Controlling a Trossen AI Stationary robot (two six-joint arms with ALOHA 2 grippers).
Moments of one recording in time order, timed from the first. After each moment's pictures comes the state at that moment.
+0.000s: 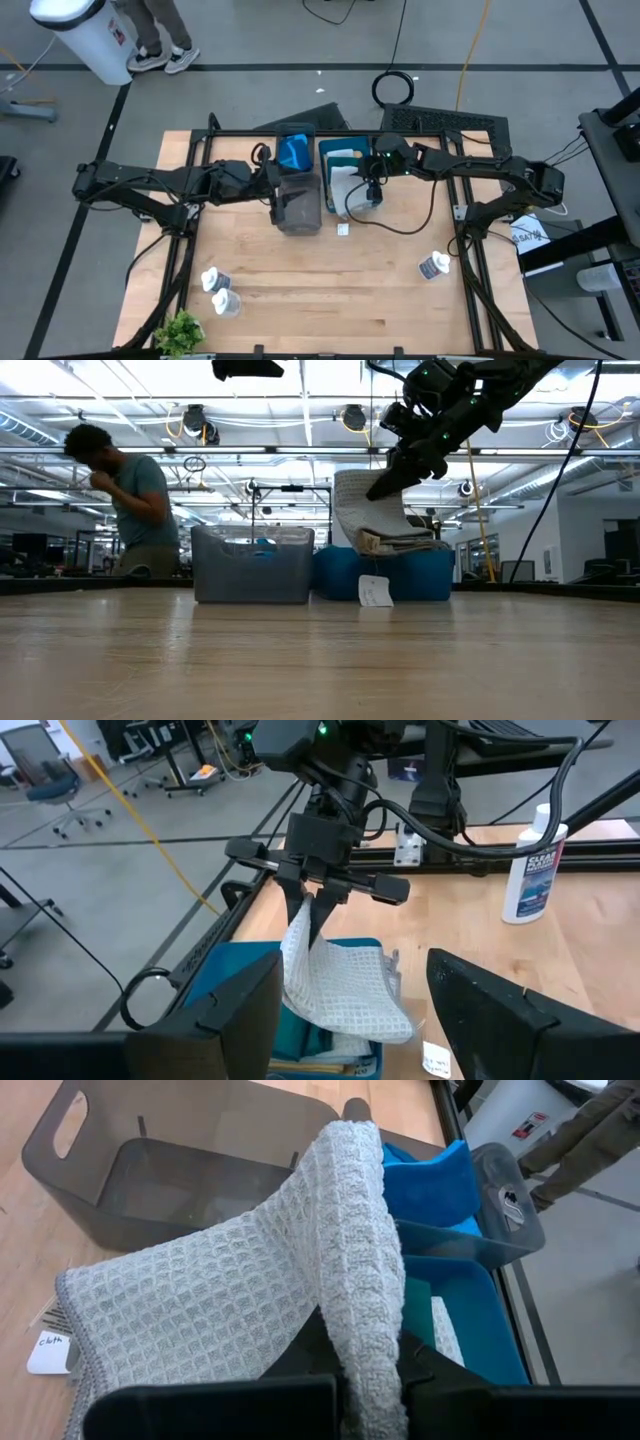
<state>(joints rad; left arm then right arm) -0.05 1.19 1.05 -0.16 -0.32 0.08 -0.39 1.38 0.90 -0.10 -0.13 -0.48</state>
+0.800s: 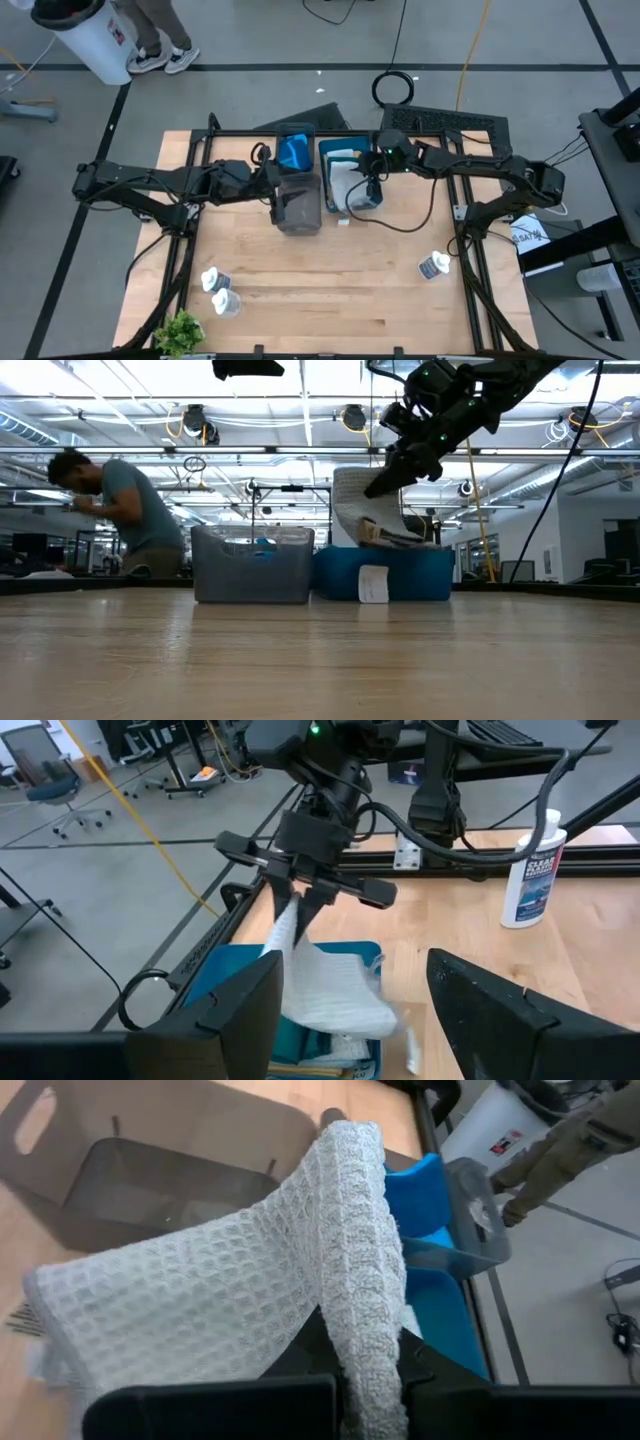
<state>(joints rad) -0.05 1.19 1.05 -0.15 -0.32 0.08 -0.42 1.38 0.90 -0.06 -0.13 -0.54</state>
